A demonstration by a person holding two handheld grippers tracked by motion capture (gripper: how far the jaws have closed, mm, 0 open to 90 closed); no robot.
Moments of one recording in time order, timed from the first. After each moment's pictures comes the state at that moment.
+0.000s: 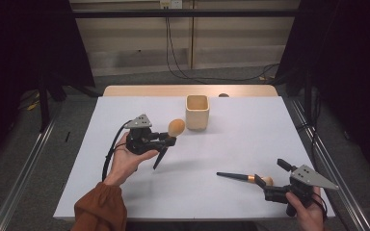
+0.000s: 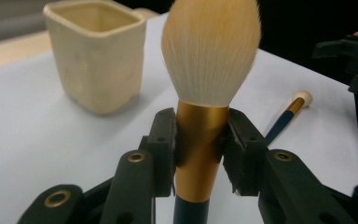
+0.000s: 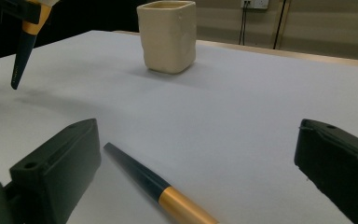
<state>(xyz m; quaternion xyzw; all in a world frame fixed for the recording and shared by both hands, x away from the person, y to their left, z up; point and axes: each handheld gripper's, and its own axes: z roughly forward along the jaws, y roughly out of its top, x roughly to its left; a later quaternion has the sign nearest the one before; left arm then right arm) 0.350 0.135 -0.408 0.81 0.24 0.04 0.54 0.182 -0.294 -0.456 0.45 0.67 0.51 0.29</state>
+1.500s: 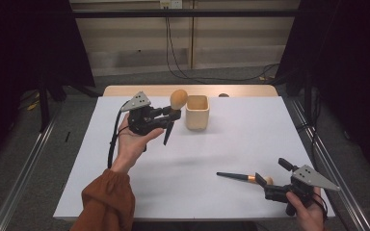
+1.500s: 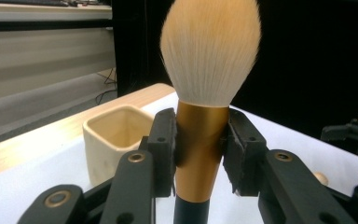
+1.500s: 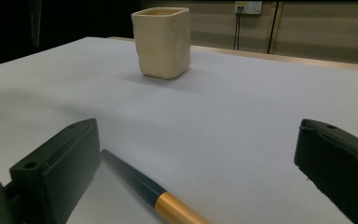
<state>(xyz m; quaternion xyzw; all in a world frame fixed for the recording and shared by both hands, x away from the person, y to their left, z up) 0.369 0.117 -0.351 0.74 0.25 0.10 0.61 0.182 -0.295 -0.456 0.45 0.66 0.52 0.30</state>
